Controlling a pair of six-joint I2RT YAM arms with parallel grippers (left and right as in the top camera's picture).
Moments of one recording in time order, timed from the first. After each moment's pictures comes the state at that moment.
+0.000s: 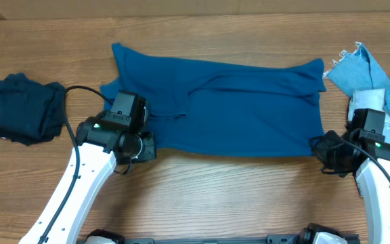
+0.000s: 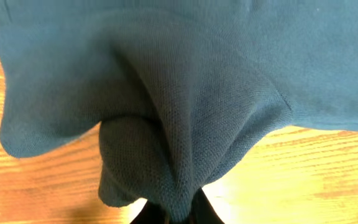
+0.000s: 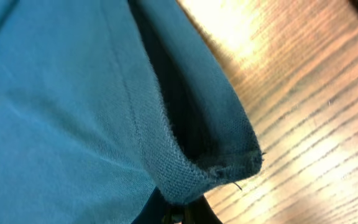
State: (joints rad) left arm -0.29 1.32 1.06 -1.09 0.07 -0.36; right arm -0.30 1.22 0.80 -0.86 -0.16 0.51
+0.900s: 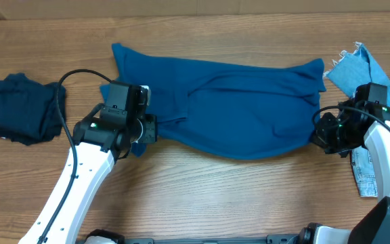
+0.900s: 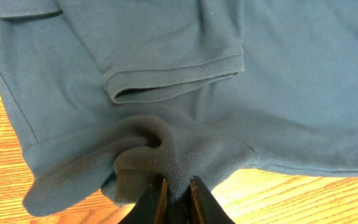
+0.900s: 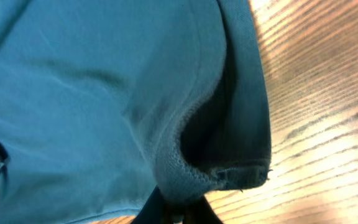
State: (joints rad) left arm -0.27 1.32 1.06 -0.84 0.06 -0.23; right arm -0.30 1.49 1.05 -1.02 -0.32 0.36
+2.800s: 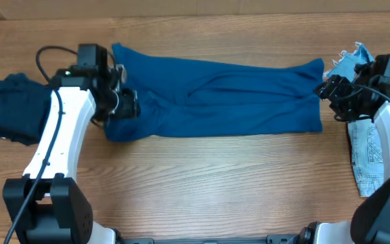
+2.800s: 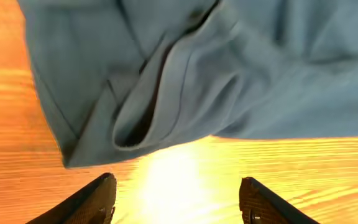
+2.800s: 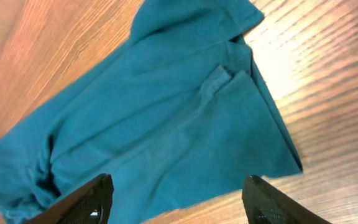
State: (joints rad) left arm -0.01 1.69 1.36 -1.05 0.20 -0.10; right arm -0.33 1.60 1.25 -0.79 -0.38 0.36
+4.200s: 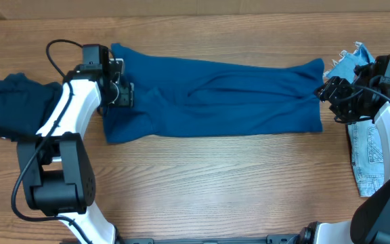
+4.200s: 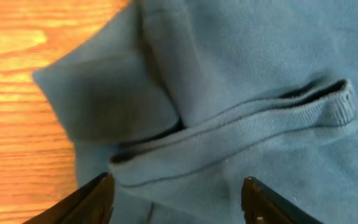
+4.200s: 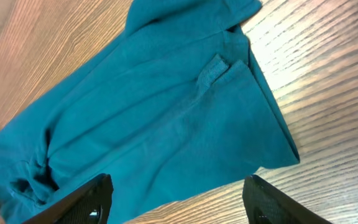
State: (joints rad) left arm 0.04 1.91 1.39 -0.71 0.09 0.02; right arm -0.33 1.60 1.25 -0.82 -0.38 0.36
